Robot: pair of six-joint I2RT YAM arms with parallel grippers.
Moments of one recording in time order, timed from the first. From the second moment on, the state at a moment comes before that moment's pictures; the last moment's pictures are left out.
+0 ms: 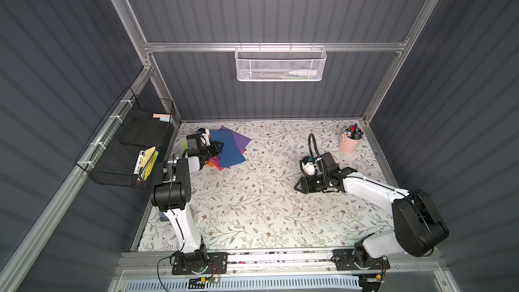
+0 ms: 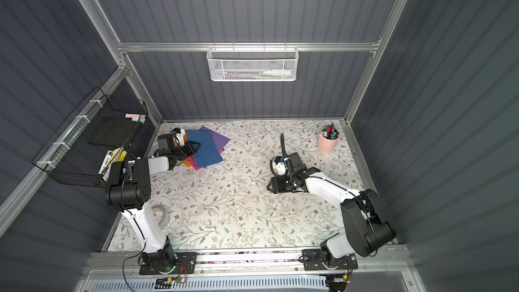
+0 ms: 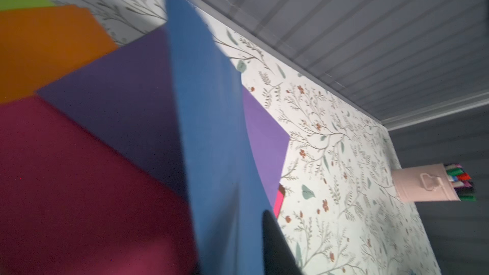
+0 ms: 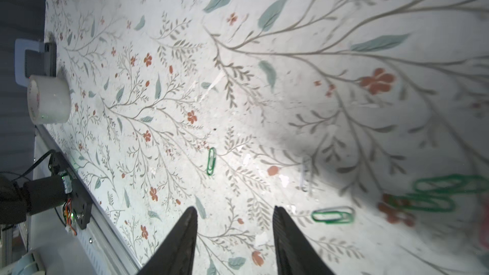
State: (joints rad) left arm 0.14 1.95 1.09 0.28 0.52 -0.45; right arm 0.48 1.48 0.81 -0.40 -0.45 0.28
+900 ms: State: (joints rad) left arm 0.09 1.61 1.02 0.12 0.23 -0.45; right arm 0.69 1.80 1.06 -0.57 -0.32 0.29
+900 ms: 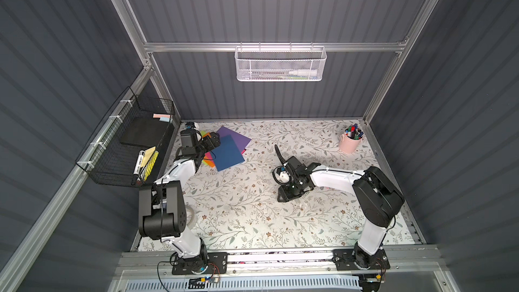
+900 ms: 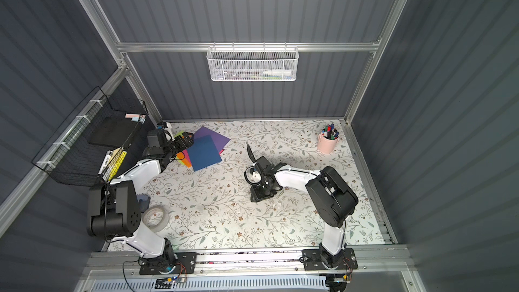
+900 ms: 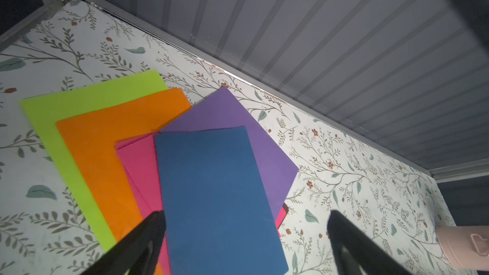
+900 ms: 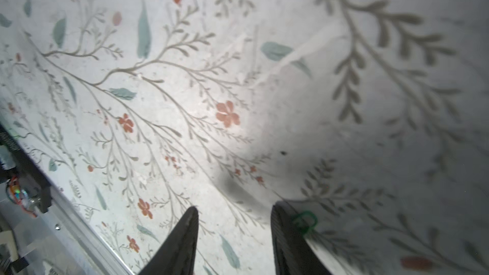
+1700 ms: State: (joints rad) left arm -0.05 1.14 0.63 0.49 0.04 -0.24; right arm 0.33 1.42 0.87 -0.41 -0.15 0.17
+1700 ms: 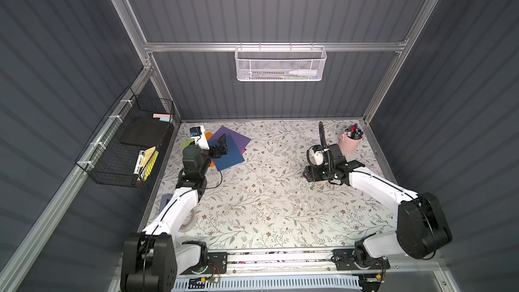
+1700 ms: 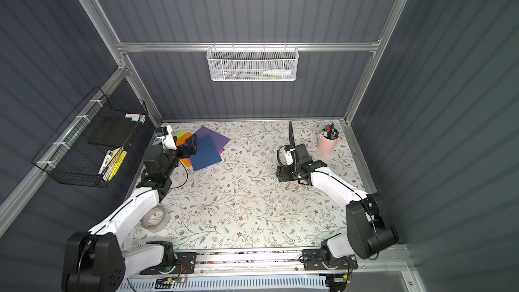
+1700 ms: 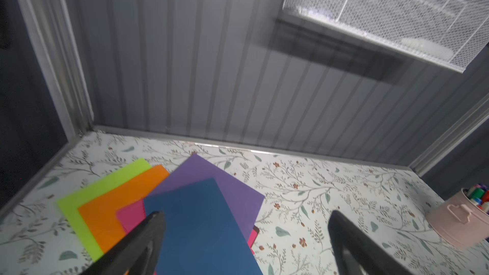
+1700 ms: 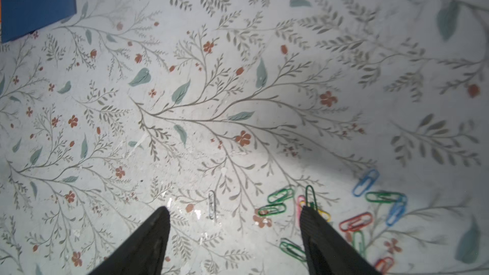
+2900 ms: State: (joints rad) left arm -0.05 1.70 0.36 1.51 -0.13 -0.06; right arm 0.01 1.48 0.44 0.54 -0.06 -0.03
